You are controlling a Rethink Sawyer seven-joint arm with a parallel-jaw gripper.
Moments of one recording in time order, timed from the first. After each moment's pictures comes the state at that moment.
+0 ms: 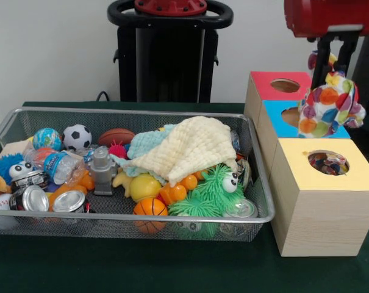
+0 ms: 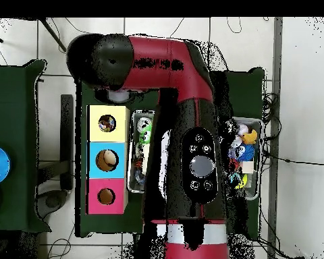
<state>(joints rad) -0.10 -0.57 0.08 0.95 -0.01 1.22 1.67</state>
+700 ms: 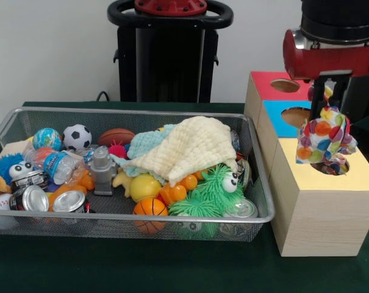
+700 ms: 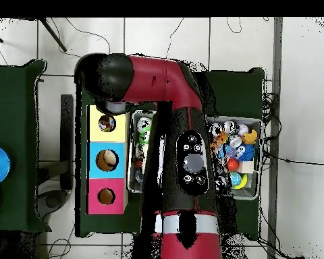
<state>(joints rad) -0.09 -0.54 0.06 1.06 0.05 1.11 1.71</state>
